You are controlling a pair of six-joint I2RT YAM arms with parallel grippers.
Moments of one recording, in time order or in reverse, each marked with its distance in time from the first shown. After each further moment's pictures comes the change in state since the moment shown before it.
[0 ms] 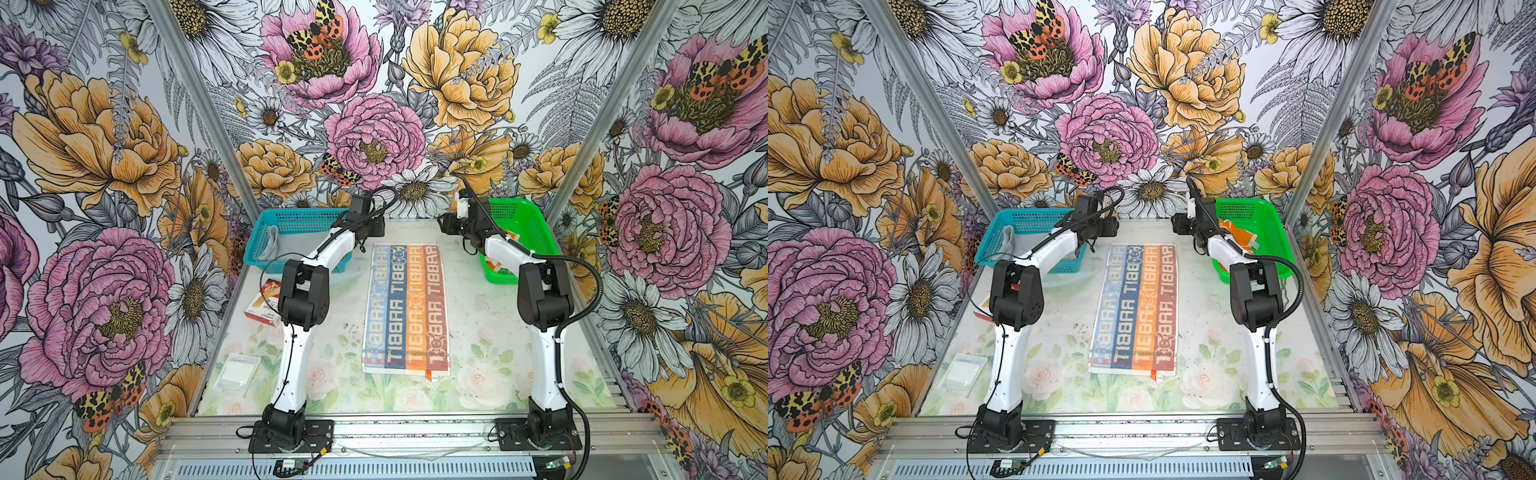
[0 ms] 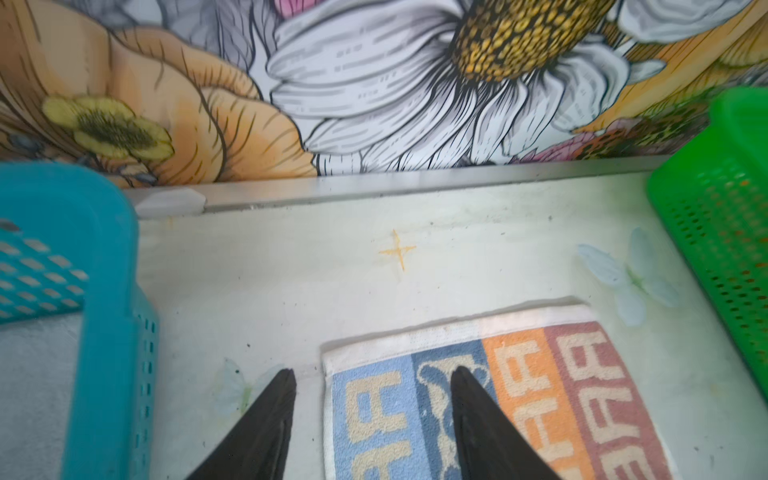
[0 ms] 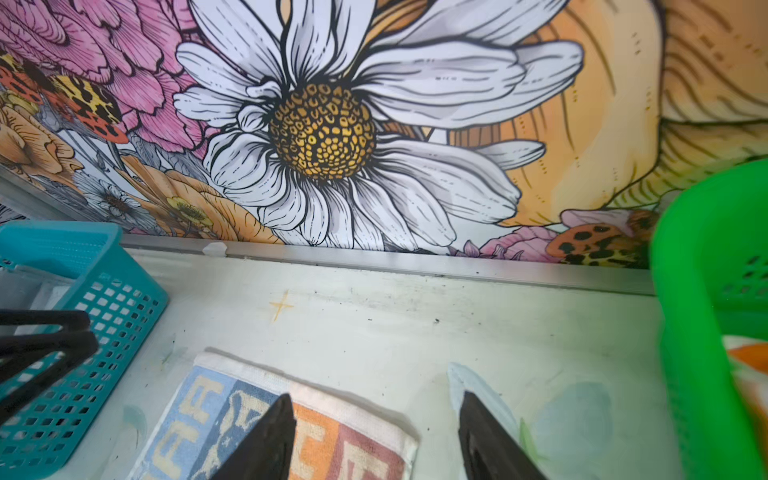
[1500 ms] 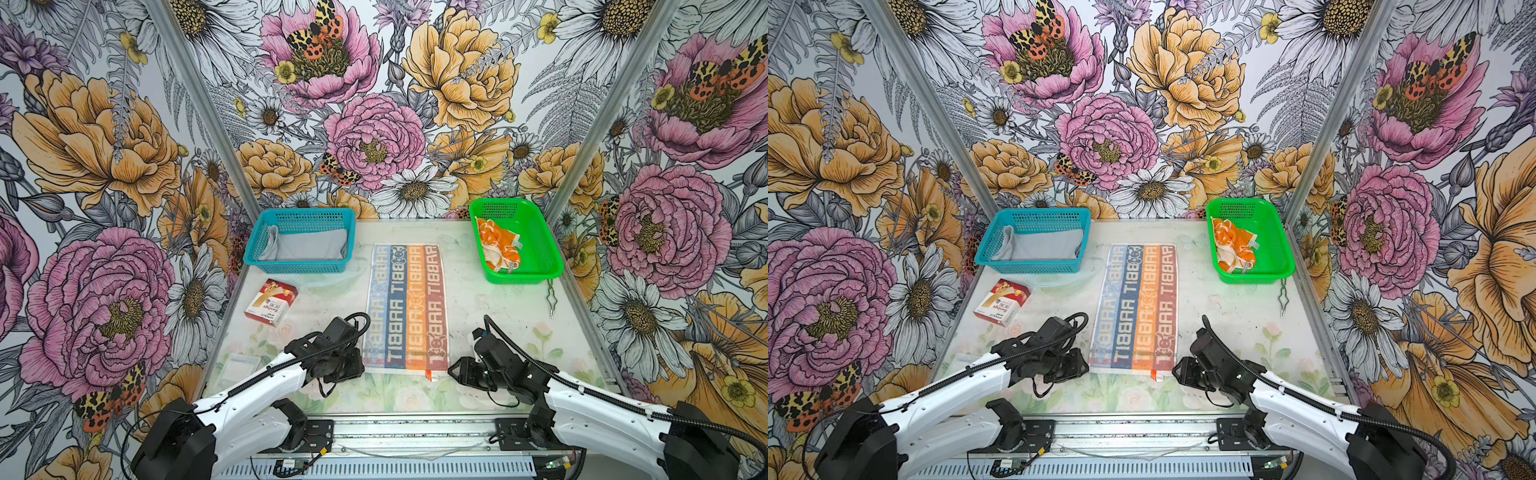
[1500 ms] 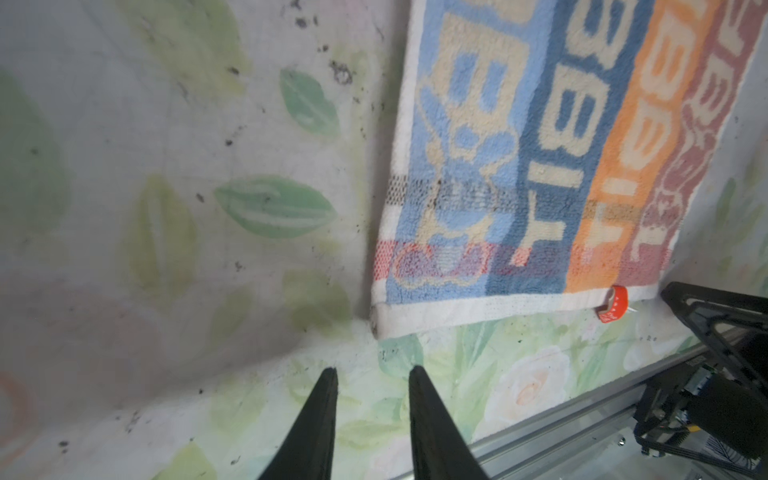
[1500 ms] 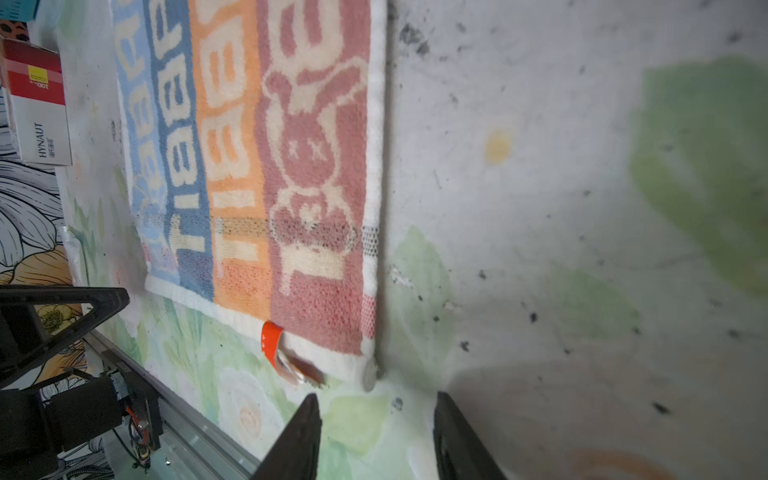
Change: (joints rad) left arm -0.360 -1.330 -1.643 -0.241 0.127 -0.634; right arm 0.628 -1.327 -1.530 -0.261 0.059 0.791
